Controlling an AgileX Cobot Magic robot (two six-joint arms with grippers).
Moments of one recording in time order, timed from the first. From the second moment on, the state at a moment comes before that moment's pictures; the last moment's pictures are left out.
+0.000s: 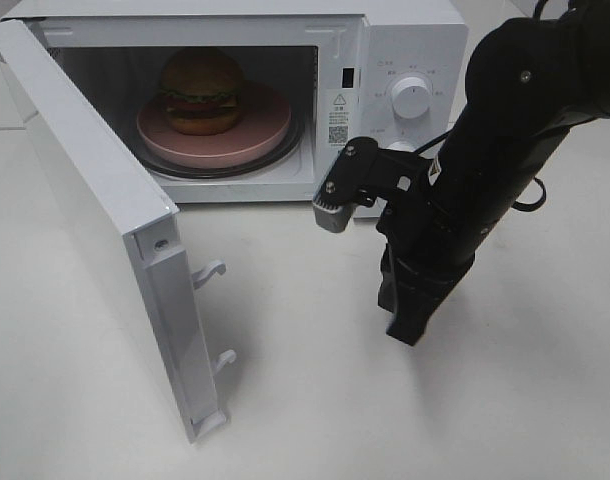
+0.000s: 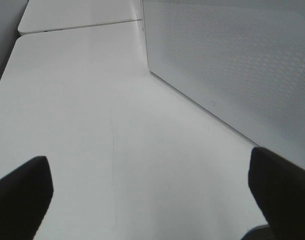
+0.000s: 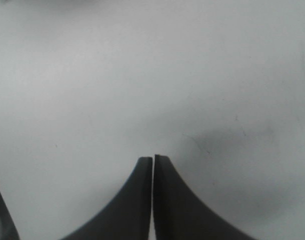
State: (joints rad) left arm -0.05 0.00 -0.51 -0.05 1.05 0.09; right arm 0.56 1.70 -0.99 0.20 0.65 -0.71
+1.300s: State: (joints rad) left arm -0.05 0.00 -0.51 -0.05 1.05 0.09; right arm 0.62 1.71 -1.21 -0.18 0.66 -1.06
